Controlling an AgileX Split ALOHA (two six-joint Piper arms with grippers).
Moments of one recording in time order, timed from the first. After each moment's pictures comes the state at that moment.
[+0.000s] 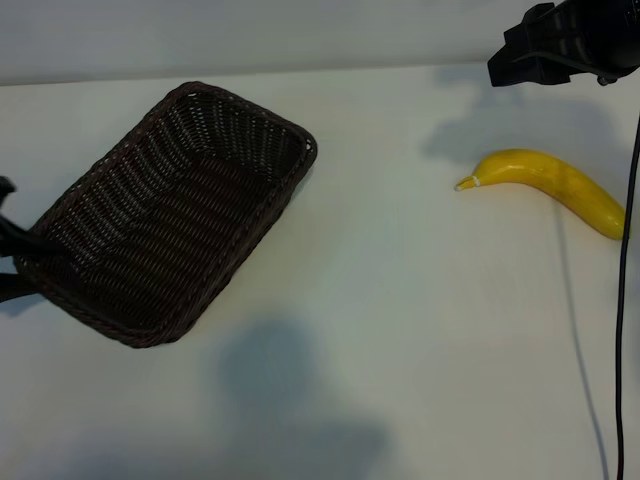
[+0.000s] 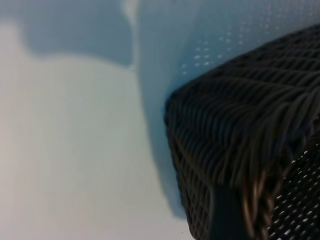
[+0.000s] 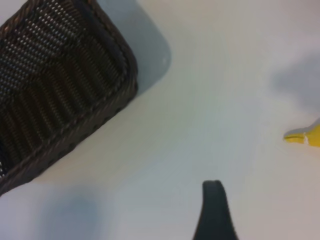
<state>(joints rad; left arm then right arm) 0.43 1.53 -0.71 -0.80 0.70 0.17 0.19 1.52 -1.33 0.52 0.88 -0.35</state>
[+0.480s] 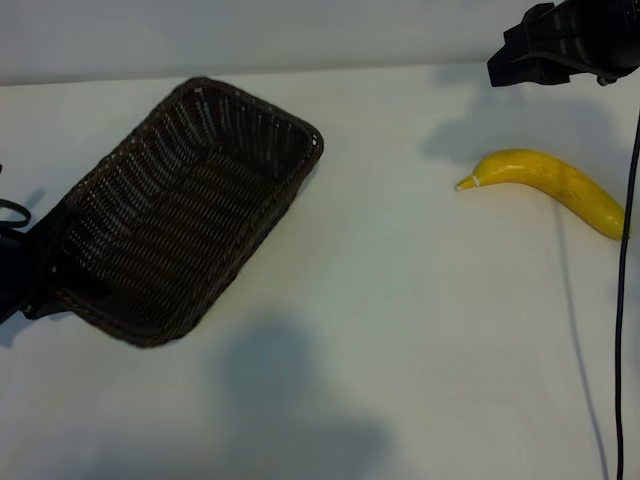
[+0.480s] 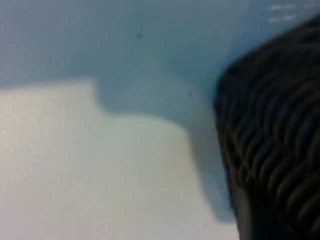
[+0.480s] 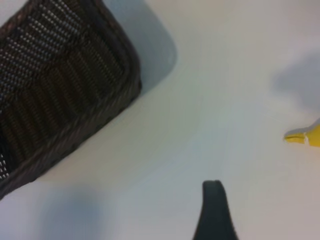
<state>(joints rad) 0.30 1.70 -0.73 -0.76 0.66 0.16 0.19 1.52 -1.33 0.52 0.88 -0.35</state>
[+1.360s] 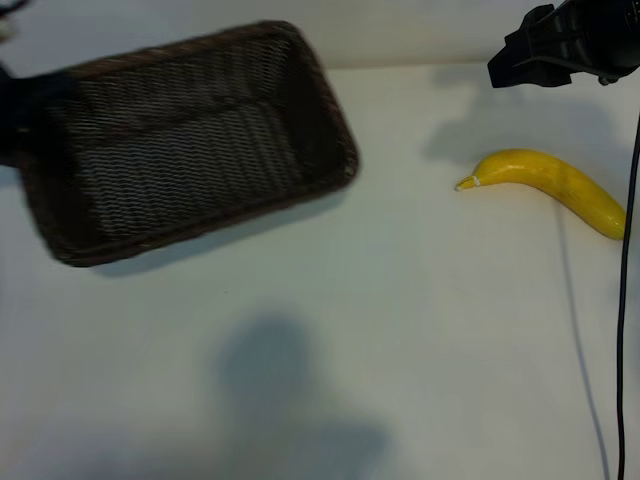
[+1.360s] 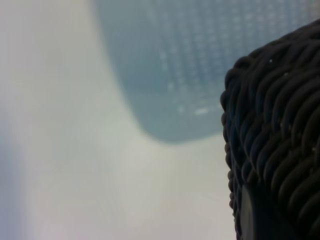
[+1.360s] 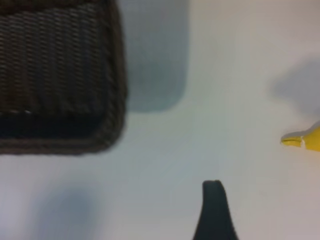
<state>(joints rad) 0.11 1.88 -1.51 -0.32 1.18 0.06 0.19 1.52 -1.33 0.52 0.88 -0.38</state>
